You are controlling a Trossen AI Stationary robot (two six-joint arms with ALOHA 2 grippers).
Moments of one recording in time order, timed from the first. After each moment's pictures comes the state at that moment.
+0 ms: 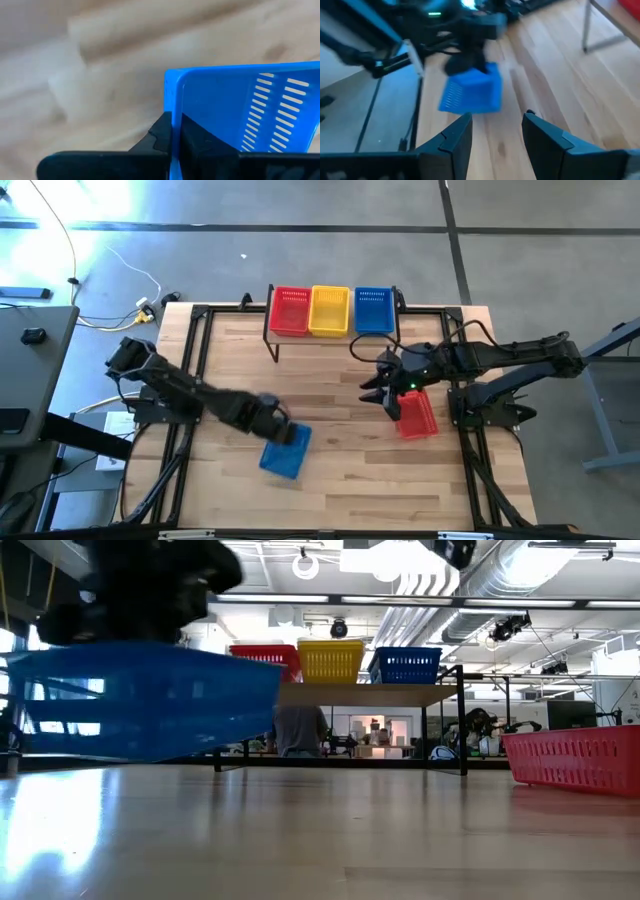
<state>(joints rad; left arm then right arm) -0.26 1.55 1.05 -0.80 -0.17 -1.60 0.12 1.17 1.13 -0.50 -0.03 0.44</state>
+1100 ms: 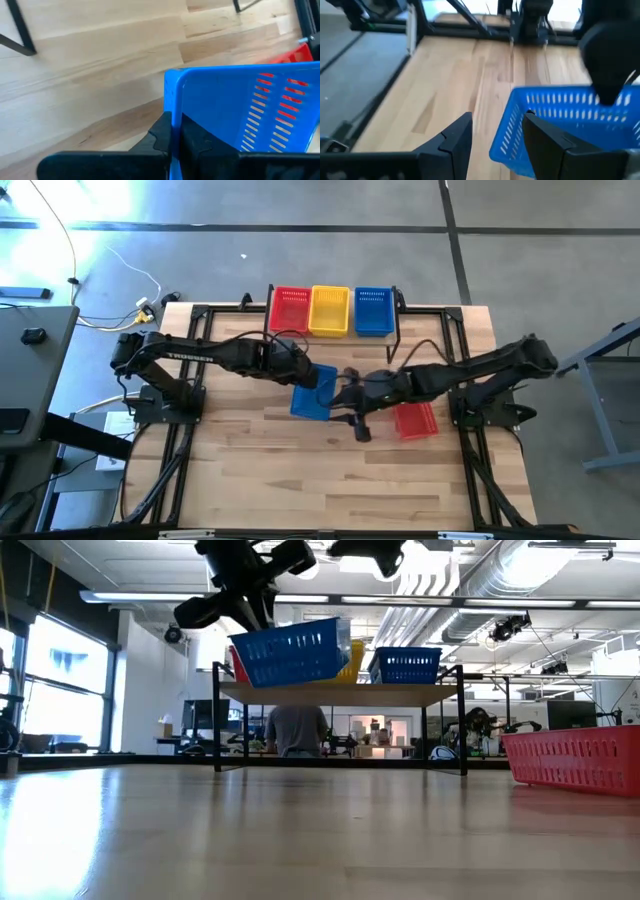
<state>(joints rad) 0.13 1.55 1.30 -0.82 -0.26 -1.22 0.20 1.46 1.13 -0.15 0.02 0.02</state>
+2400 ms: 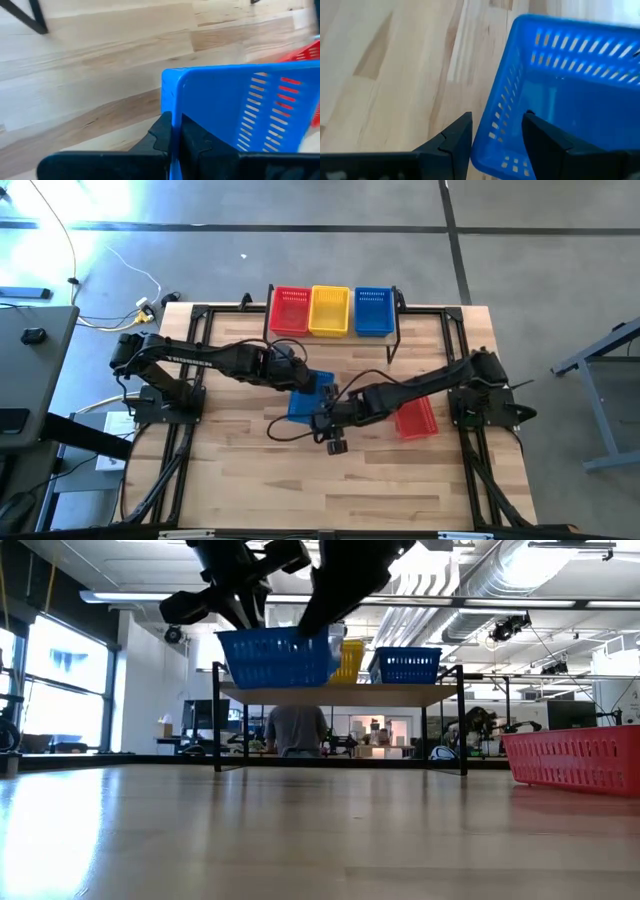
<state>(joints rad) 0.07 1.55 1.30 -0.88 -0.28 -1.33 0.24 1.89 1.54 -0.59 0.18 -0.04</state>
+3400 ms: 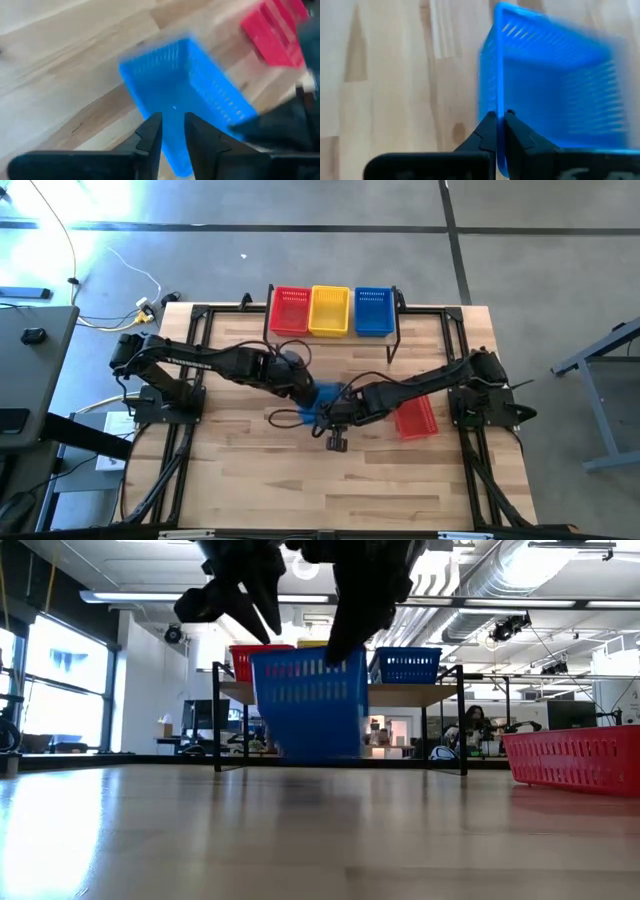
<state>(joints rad) 0.06 1.55 1.30 -0.80 -0.19 -1.06 0.24 1.89 1.54 -0.73 0.19 0.28</state>
